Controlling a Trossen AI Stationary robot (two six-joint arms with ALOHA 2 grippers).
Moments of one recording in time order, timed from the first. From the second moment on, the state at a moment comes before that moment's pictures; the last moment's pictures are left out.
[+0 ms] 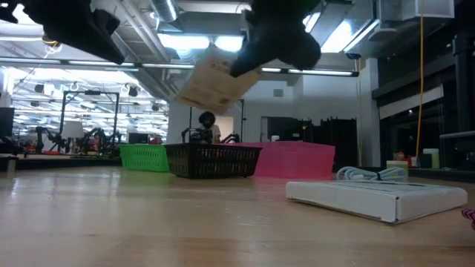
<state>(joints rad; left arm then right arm) -0.54 0.98 0.66 -0.48 -0.60 -0.18 0.37 1.93 1.49 -0.56 0.87 -0.24</state>
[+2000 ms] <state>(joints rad) -0.46 1.13 0.66 -0.42 -0.60 -0.02 -0.24 1.80 1.05 -0.08 0.66 -0.59</state>
